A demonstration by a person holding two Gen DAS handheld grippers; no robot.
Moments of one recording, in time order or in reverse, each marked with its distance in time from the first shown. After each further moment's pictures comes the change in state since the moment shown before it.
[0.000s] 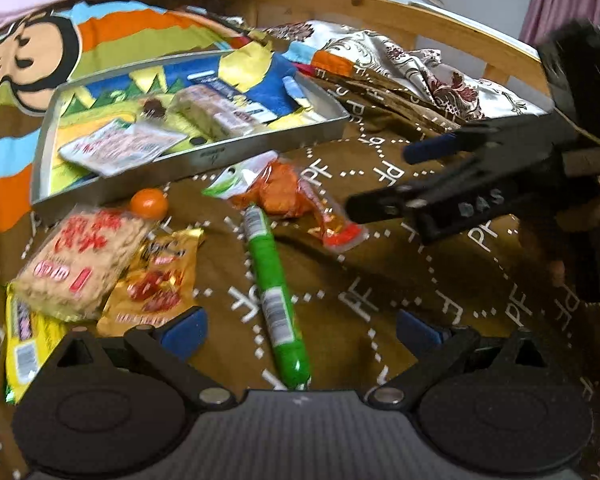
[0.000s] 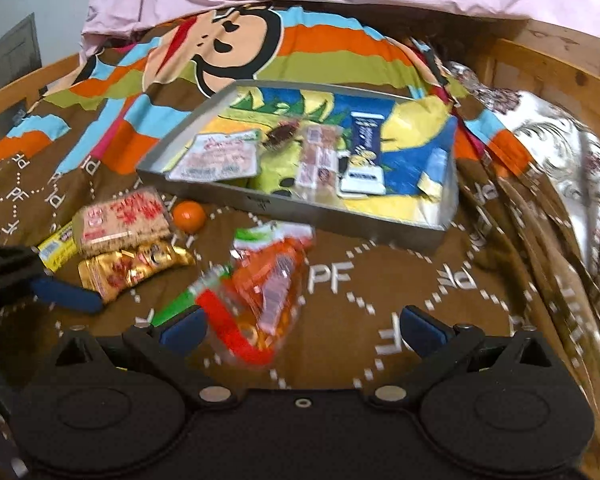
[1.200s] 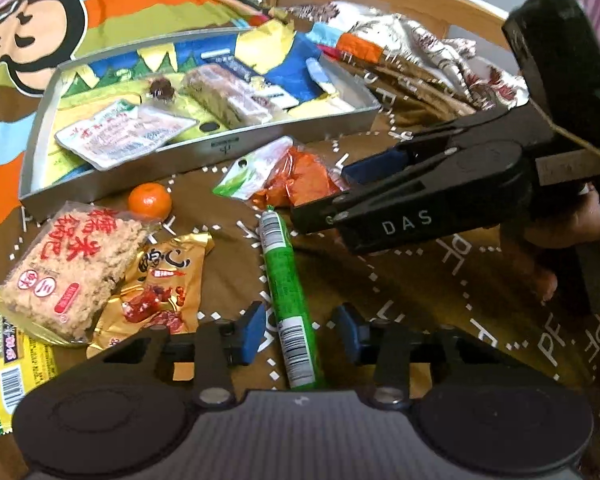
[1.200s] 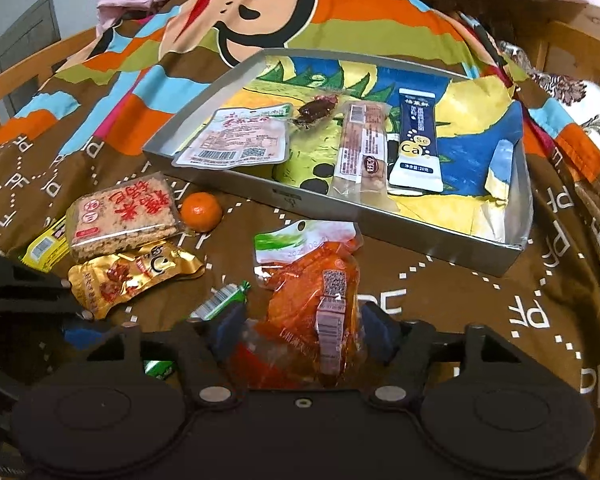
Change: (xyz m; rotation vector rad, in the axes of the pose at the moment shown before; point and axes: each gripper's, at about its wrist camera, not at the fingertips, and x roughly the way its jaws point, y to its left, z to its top) left arm 0.030 0.014 0.021 -0.064 0.074 0.036; right arm 0.058 0.004 0.018 -0.027 0.100 0.088
